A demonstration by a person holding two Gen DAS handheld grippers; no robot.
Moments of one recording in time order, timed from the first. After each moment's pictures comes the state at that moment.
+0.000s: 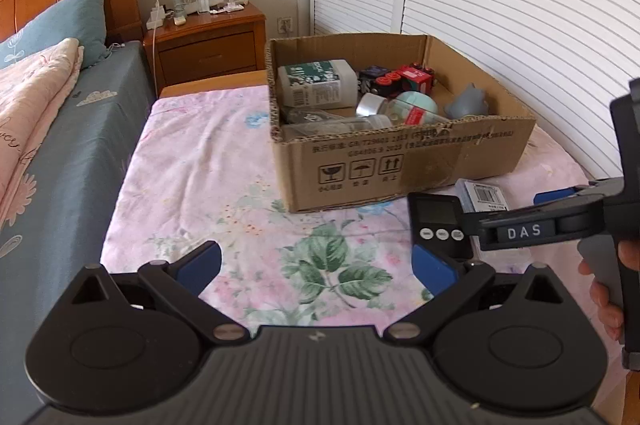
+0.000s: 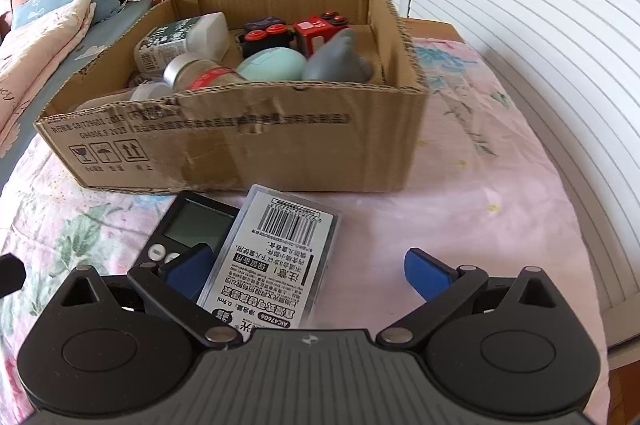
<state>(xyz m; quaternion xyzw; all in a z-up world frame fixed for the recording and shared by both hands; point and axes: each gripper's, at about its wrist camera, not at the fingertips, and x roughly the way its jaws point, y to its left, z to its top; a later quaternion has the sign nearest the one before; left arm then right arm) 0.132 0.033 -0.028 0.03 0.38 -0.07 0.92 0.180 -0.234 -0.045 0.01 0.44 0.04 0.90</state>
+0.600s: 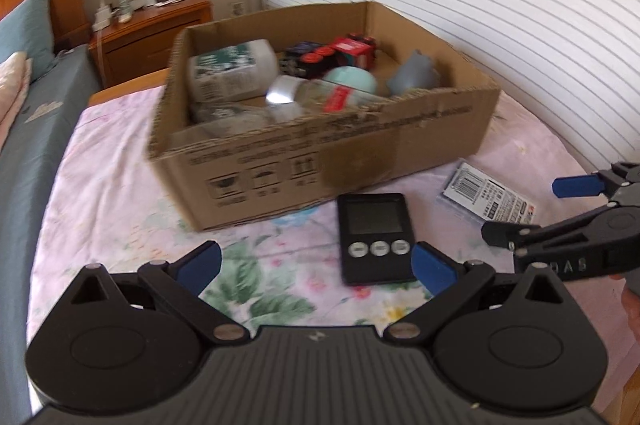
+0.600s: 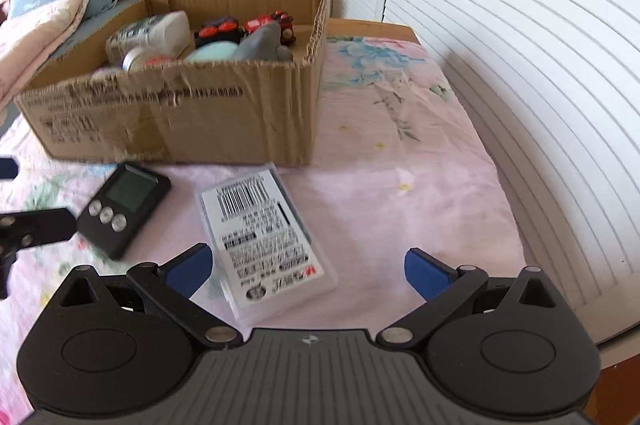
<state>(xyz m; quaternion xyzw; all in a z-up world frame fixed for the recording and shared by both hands) 0.166 -0.029 -0.053 0.07 0.41 -0.13 0.90 0.158 -0.281 -0.049 -0.03 0.43 0.03 0.90</state>
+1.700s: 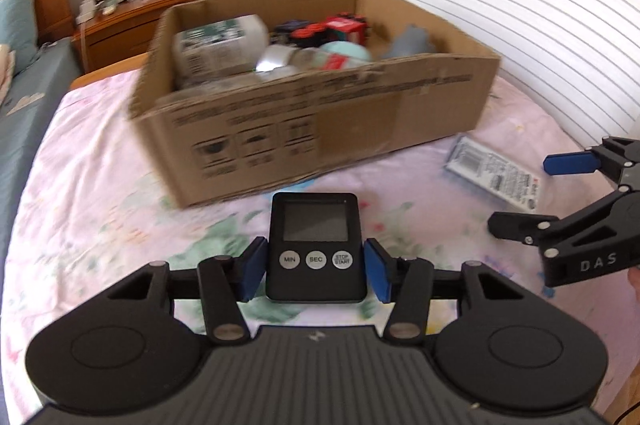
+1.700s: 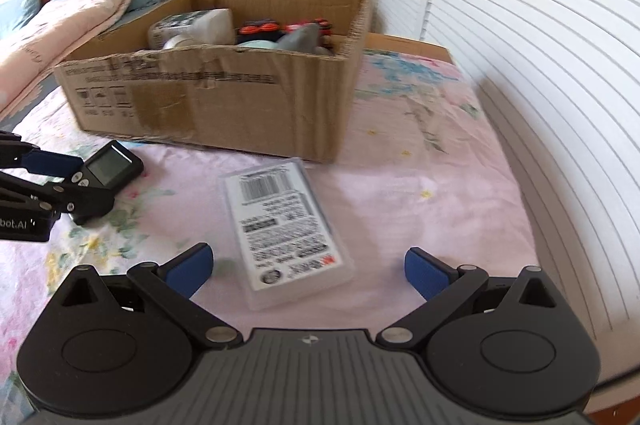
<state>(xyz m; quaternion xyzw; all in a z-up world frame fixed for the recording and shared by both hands) 0.166 -0.014 -0.074 0.05 0.41 -0.15 0.90 0.148 -0.282 -0.056 -0.06 0.40 0.11 0.91</state>
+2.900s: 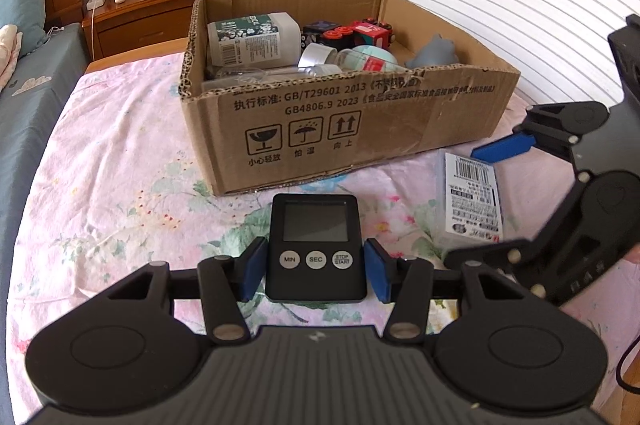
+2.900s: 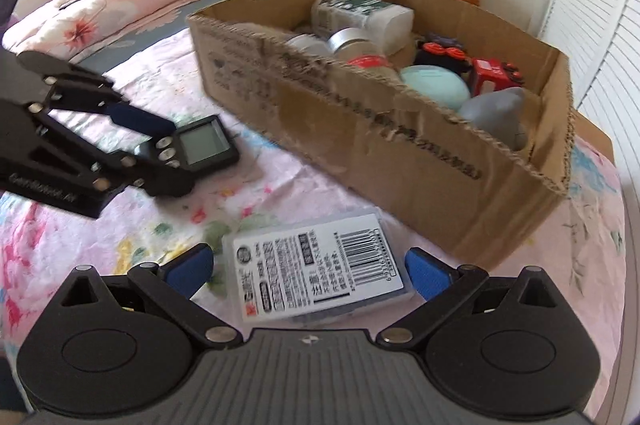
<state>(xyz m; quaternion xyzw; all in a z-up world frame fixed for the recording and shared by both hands) 0.166 0.014 -0.075 0.03 0.41 -0.15 0.90 0.188 -0.228 -0.048 -0.17 0.41 0.32 0.84</state>
